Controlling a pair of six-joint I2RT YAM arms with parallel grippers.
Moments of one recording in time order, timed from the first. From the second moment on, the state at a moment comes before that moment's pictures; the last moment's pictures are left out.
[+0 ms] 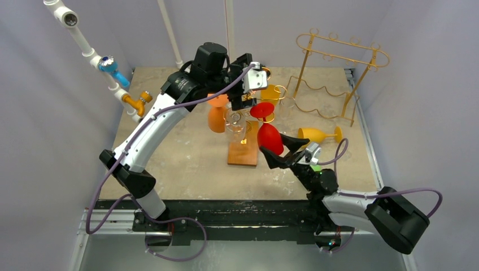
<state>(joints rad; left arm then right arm) -0.68 1.68 2.03 -0.81 0.42 0.77 0.75 1.07 0.03 1.51 0.01 0.13</state>
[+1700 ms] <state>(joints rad) -0.70 1.76 2.14 -0.89 0.45 0.81 0.74 1.11 0.05 1.51 0.06 0.14</state>
